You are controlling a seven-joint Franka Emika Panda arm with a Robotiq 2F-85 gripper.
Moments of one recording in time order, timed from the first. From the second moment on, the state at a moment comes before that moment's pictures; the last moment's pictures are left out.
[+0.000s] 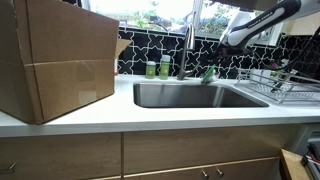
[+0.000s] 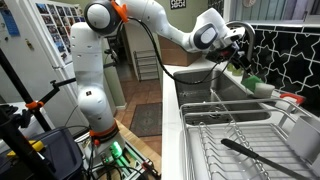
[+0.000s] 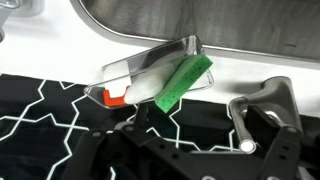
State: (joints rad) arm -0.27 0.22 -0.37 -1.88 -0.21 2.67 0.25
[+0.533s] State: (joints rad) arm -0.32 0.26 -0.30 -1.79 -0.01 2.67 0.01
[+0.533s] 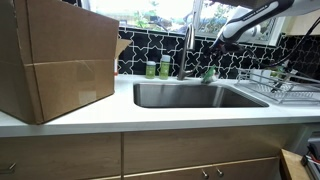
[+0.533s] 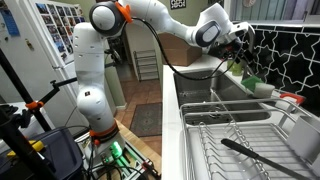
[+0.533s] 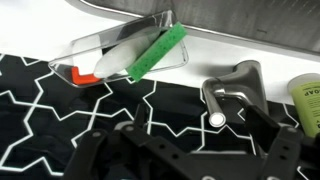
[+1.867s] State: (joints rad) arm -0.43 0.53 -0.16 -1.40 0.10 2.46 -0.22
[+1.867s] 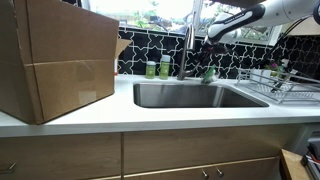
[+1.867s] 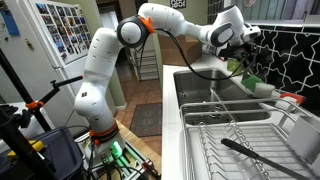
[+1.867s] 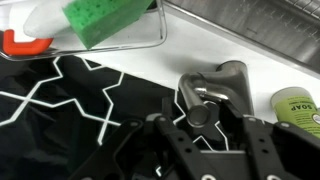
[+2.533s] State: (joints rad) arm -0.45 0.56 -0.15 -1.34 0.10 2.40 -0.24
